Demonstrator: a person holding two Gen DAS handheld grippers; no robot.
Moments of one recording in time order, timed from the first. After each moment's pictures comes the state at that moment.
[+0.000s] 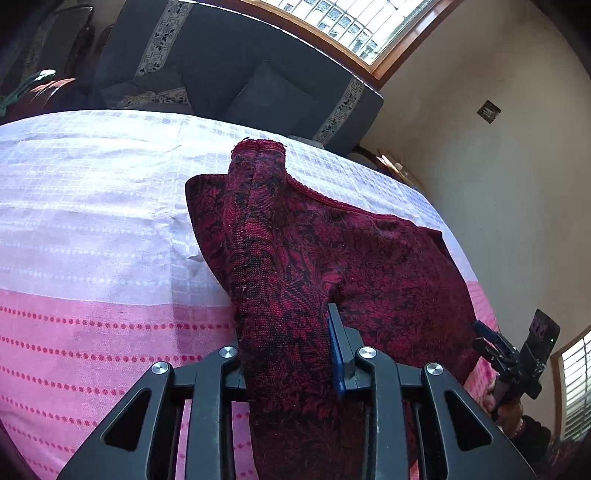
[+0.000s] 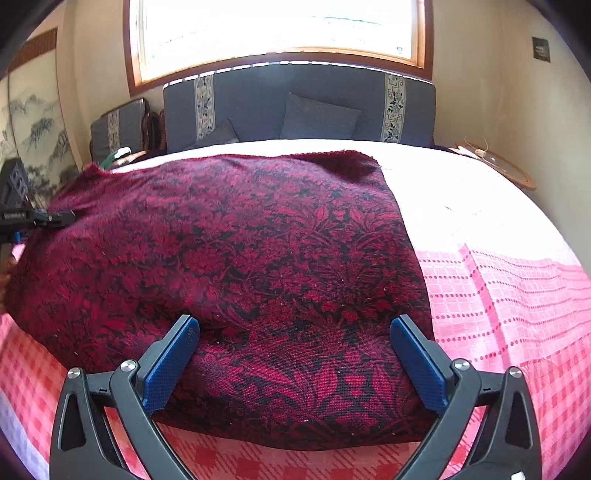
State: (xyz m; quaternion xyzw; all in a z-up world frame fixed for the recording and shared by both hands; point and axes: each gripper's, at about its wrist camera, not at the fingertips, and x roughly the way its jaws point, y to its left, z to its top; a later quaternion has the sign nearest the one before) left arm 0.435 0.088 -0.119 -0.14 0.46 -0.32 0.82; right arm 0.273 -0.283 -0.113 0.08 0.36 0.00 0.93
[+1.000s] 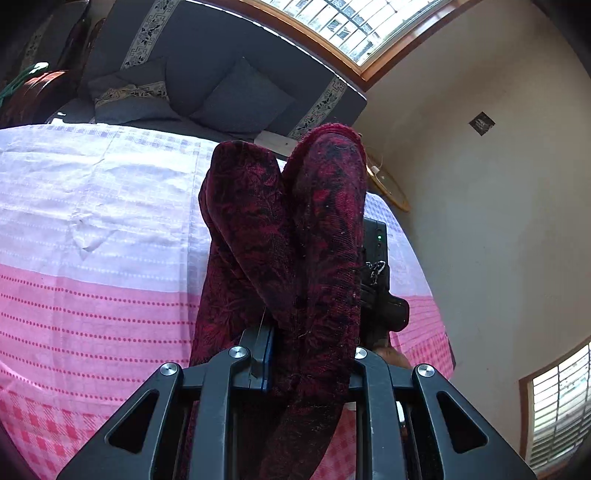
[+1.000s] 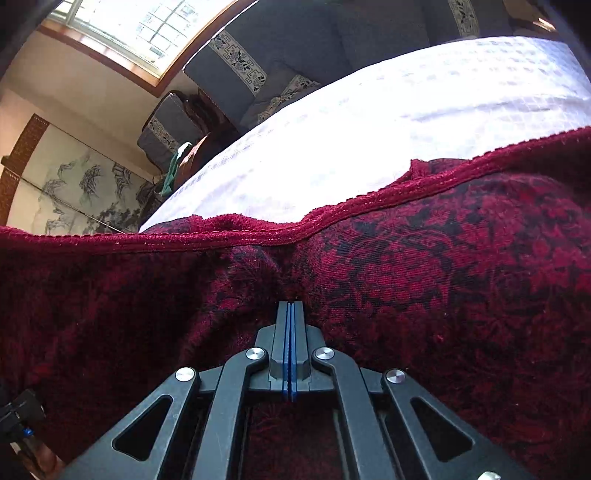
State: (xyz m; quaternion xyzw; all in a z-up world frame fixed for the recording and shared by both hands) left arm 0.388 -0.014 -0.016 -0.18 0.49 -0.33 0.79; right arm 0.466 -0.254 -0.161 0.32 0.51 0.16 0.78
